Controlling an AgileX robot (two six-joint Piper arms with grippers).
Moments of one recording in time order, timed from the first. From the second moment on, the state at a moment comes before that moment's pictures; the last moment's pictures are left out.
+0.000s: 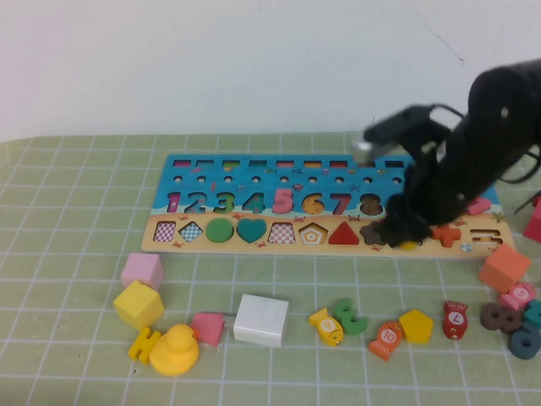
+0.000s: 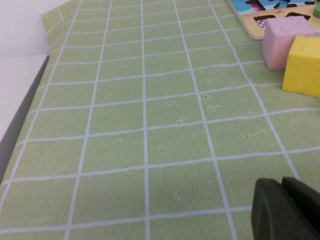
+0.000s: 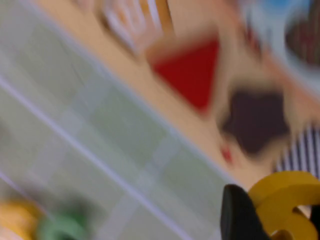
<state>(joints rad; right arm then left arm) 0.44 1.86 -1.51 0.08 0.95 -0.28 -0.05 -0.01 0.02 -0.12 0.37 0.13</state>
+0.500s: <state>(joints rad) 0.50 2.11 -1.84 0.32 0.79 -0.21 -0.05 -0.01 0.02 -0.12 0.37 0.13</state>
